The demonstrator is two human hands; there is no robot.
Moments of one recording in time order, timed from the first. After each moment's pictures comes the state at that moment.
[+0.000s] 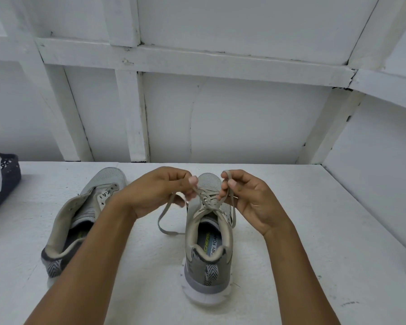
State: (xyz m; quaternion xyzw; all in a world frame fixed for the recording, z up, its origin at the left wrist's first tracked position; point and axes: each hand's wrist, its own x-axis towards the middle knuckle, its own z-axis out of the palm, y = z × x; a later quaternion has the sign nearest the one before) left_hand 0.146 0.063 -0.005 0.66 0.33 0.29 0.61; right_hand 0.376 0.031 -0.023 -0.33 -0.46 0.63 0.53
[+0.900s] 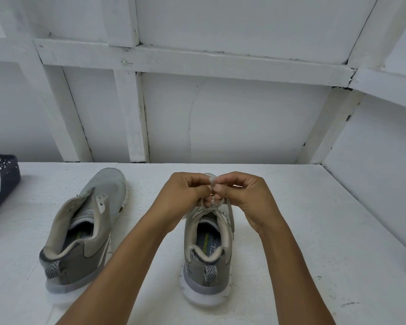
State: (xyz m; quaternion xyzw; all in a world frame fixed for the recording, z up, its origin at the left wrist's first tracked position) left_hand 0.198 0.046 -0.019 0.56 0.41 0.44 0.57; right_hand 0.367 0.028 -0.015 -0.45 -0.54 0.49 0.53
